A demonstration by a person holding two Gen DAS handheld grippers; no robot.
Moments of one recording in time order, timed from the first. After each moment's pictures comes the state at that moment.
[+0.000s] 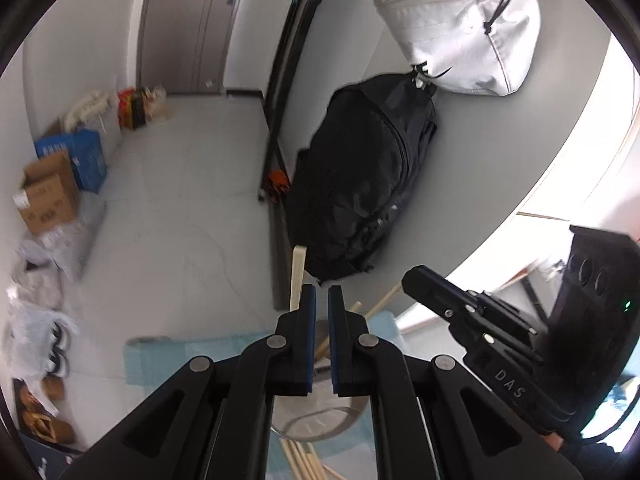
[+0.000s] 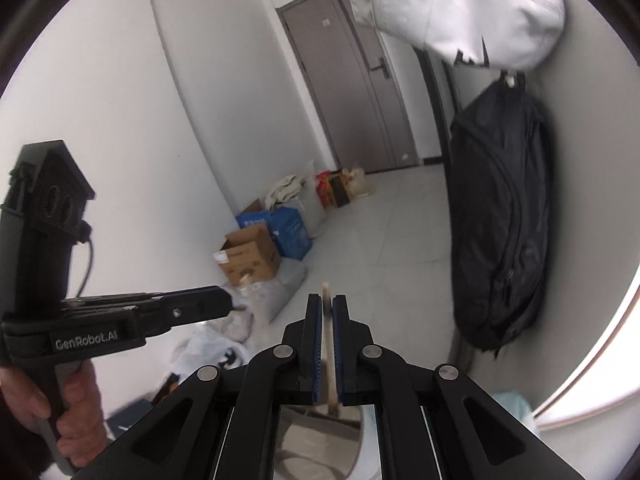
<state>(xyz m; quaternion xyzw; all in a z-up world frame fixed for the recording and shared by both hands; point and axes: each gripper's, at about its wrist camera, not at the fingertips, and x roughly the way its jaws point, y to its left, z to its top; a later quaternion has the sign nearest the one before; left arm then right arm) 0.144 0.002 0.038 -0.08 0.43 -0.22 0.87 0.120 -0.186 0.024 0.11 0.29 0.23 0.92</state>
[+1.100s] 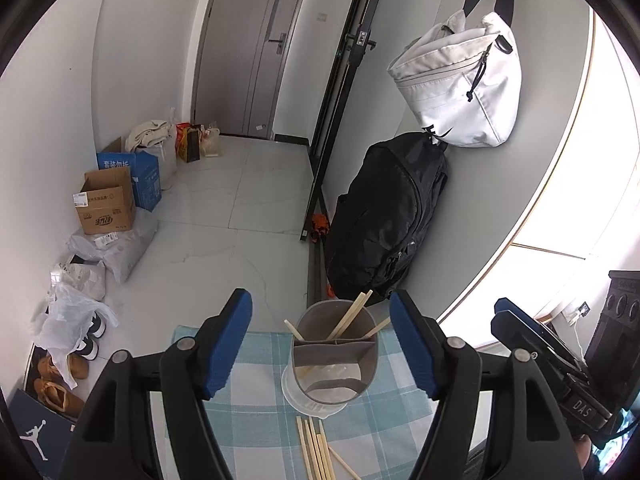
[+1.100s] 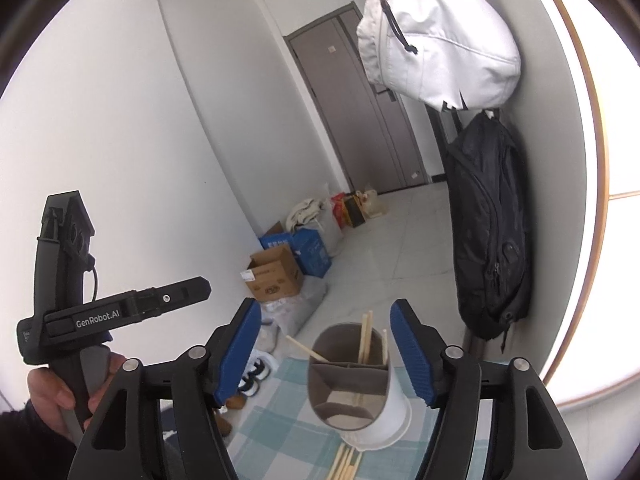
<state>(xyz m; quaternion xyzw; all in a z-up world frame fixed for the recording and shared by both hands) 0.055 0.023 0.080 -0.09 0.33 -0.12 0.93 0.016 -0.209 0.073 0.13 0.23 0.24 0.93</state>
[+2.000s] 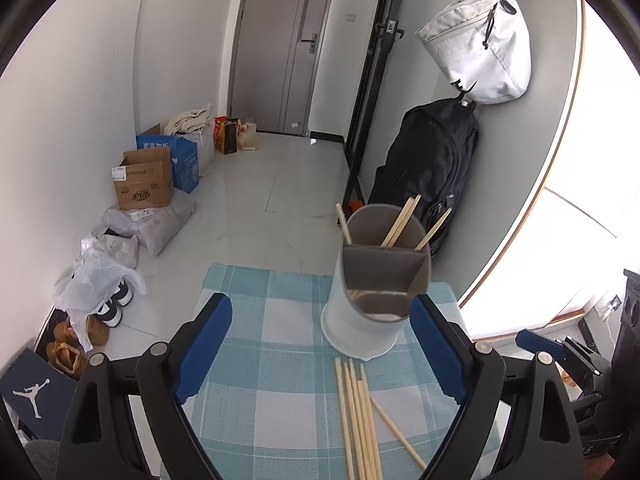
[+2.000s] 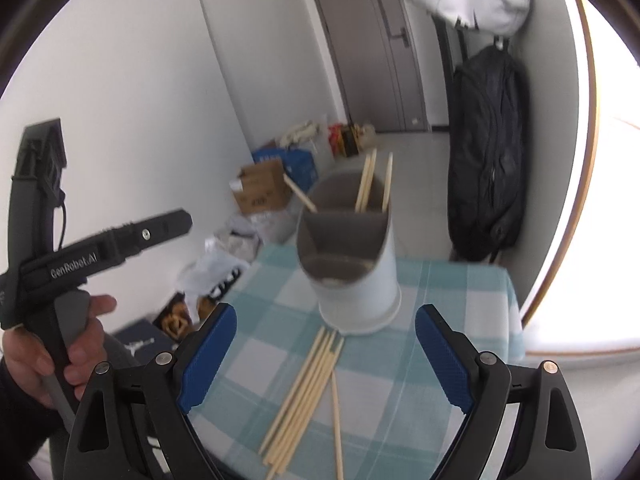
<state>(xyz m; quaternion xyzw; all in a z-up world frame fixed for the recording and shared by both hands) -0.011 0.036 -0.014 -0.08 0.32 -0.05 0.94 -0.042 -0.182 -0.037 0.02 0.35 0.24 0.90</state>
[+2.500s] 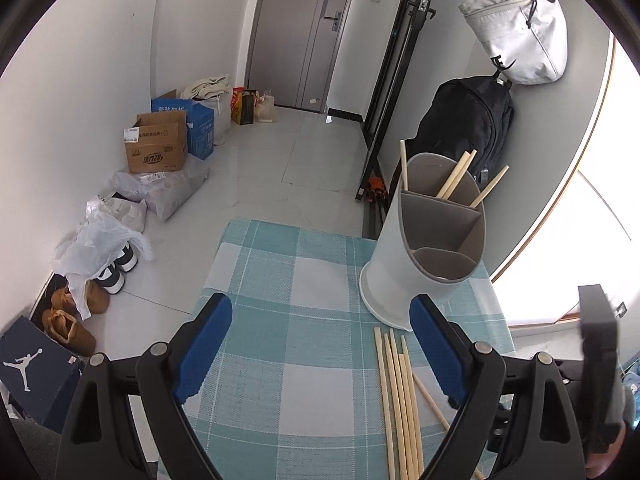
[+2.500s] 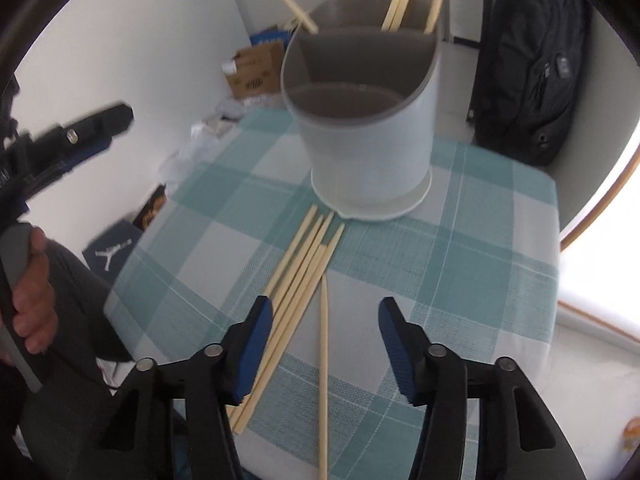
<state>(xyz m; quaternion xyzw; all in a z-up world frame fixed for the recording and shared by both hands) -0.004 0.064 -0.058 -0.11 0.36 -0.04 0.93 -0.012 -0.141 -0.135 -0.08 0.52 0.25 0.82</state>
